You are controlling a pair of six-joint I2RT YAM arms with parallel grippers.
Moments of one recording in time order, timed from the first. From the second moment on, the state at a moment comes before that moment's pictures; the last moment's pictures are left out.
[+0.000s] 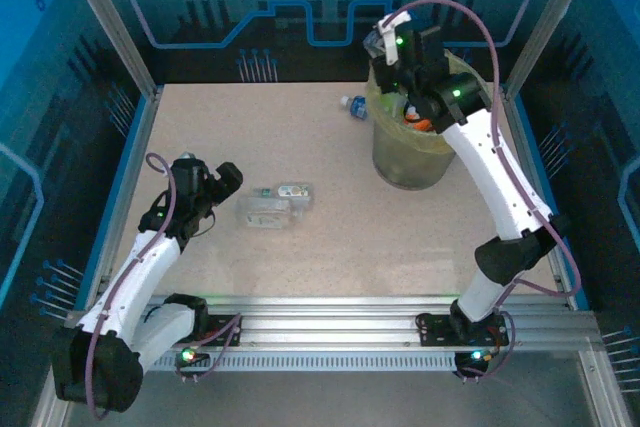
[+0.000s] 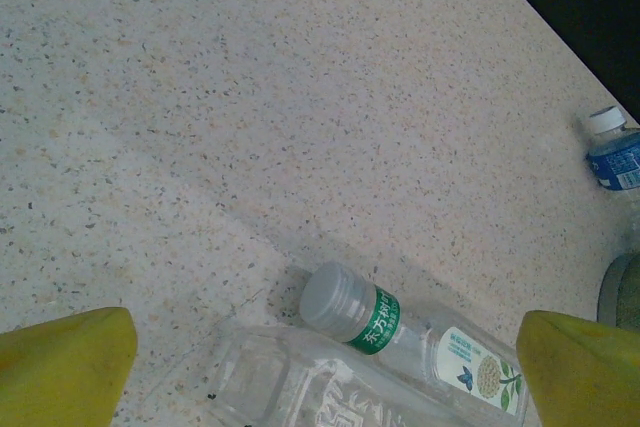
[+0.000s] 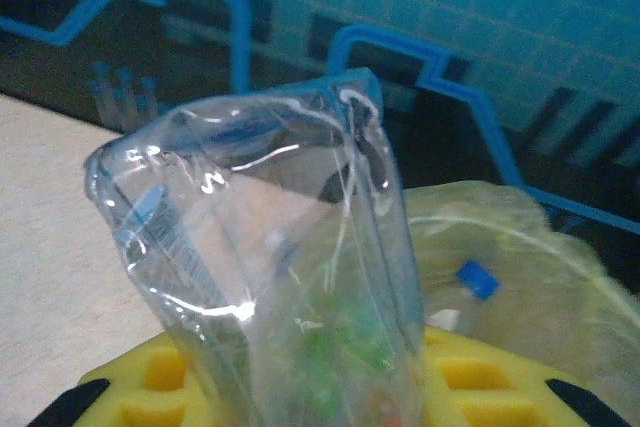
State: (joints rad) left arm -0.11 0.95 0.69 -0.44 -0.08 -0.79; right arm 0.48 1.70 2.09 -0.84 0.32 -0.06
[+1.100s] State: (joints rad) left arm -0.11 0.91 0.69 -0.45 -0.09 -0.76; right arm 0.28 1.74 1.53 0.05 0.47 -0.44
